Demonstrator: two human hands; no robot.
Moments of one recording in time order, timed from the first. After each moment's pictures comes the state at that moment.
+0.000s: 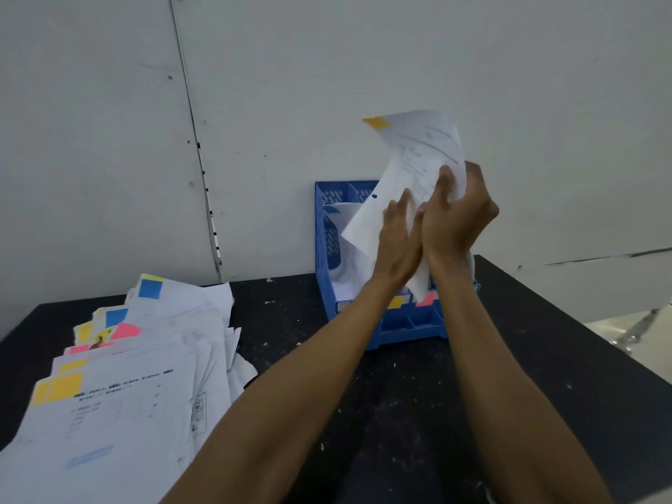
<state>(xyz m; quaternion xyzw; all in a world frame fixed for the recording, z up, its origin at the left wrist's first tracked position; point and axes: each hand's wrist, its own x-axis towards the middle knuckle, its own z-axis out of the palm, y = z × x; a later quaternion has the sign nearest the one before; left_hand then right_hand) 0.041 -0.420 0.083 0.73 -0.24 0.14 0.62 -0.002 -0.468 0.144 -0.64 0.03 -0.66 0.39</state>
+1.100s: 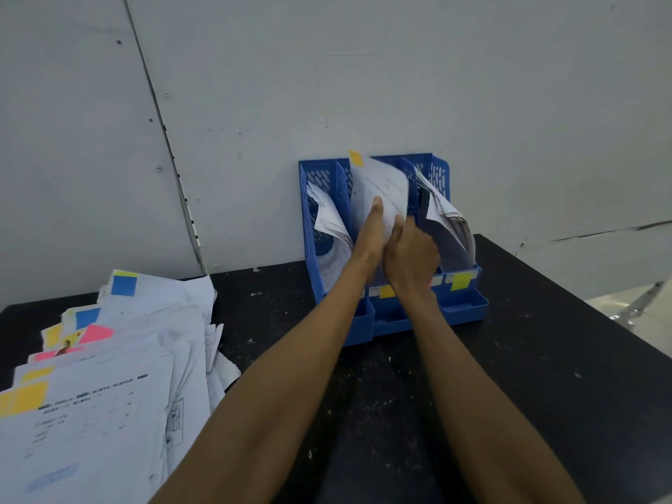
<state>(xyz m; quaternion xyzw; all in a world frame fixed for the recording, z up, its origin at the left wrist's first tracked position) 0.094 -0.418 0.051 0.63 -0.10 -0.10 0.76 0.060 -0.477 0.030 -0.85 0.14 -0.44 0.26</state>
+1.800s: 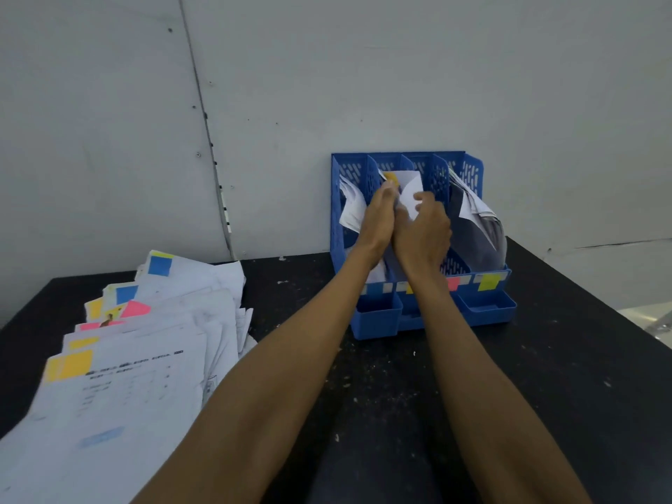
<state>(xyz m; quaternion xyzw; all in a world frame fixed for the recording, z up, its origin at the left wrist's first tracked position) 0.090 -0.375 0.070 0.65 -0.14 -0.02 0.74 0.059 -0.440 0.060 -0.83 0.12 -0.42 0.35</state>
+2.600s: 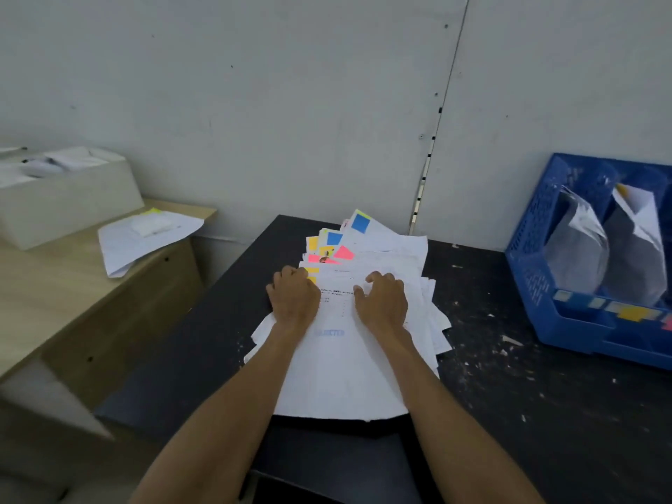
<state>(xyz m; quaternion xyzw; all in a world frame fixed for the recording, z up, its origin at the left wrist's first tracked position) -0.056 0.042 -0.076 0.92 0.26 0.23 0.20 -0.021 -0.107 -0.069 -0.95 -0.09 -0.11 0.29</state>
